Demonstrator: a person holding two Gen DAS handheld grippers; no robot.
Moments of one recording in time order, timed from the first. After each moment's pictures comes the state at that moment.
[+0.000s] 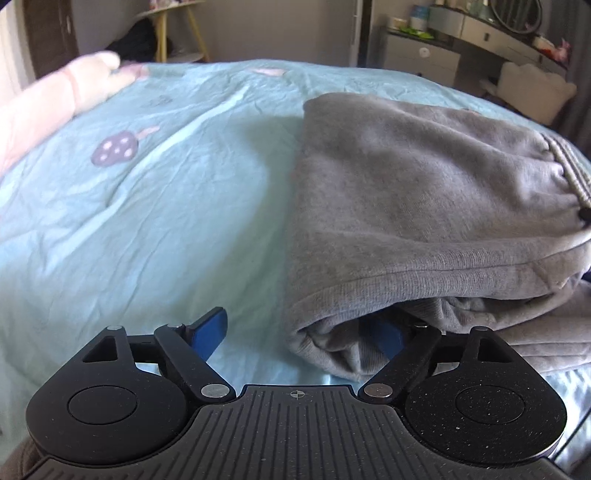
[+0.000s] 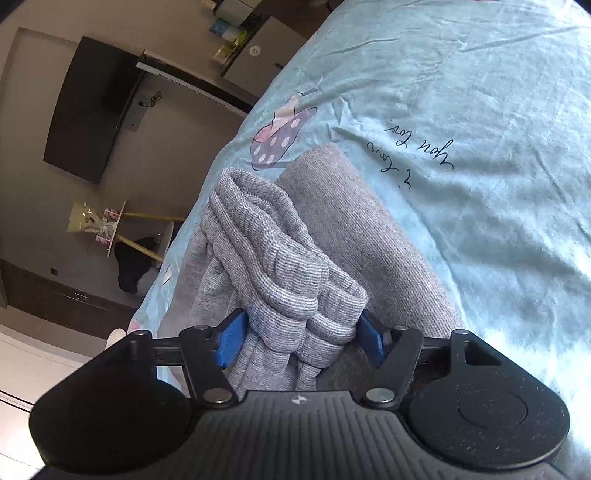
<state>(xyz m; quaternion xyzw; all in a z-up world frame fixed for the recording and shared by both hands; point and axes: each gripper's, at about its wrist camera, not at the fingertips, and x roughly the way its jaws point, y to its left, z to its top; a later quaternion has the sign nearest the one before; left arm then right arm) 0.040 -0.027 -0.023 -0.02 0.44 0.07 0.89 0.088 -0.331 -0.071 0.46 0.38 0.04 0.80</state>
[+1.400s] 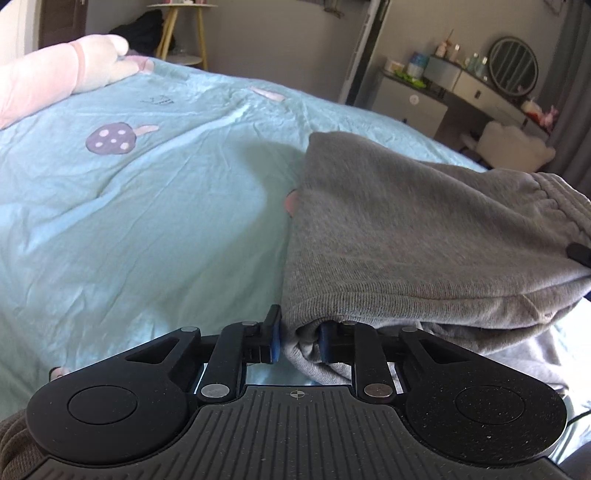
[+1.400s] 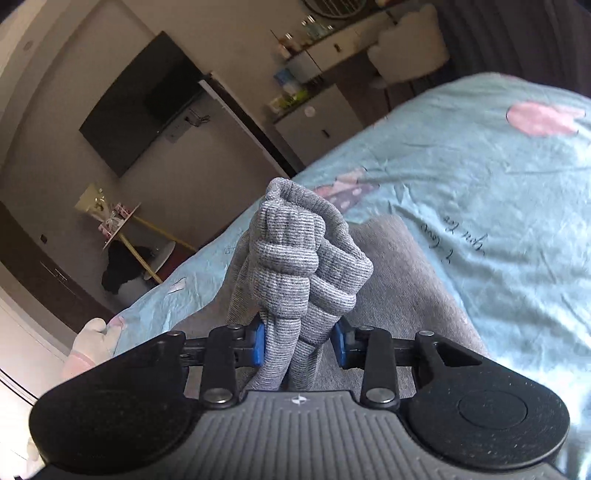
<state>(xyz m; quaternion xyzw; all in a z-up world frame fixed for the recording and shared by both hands) 0.022 0.002 -0.009 -0.14 0.39 0.02 0.91 0.042 -0.272 -0.003 0.30 0.28 0.02 0.91</state>
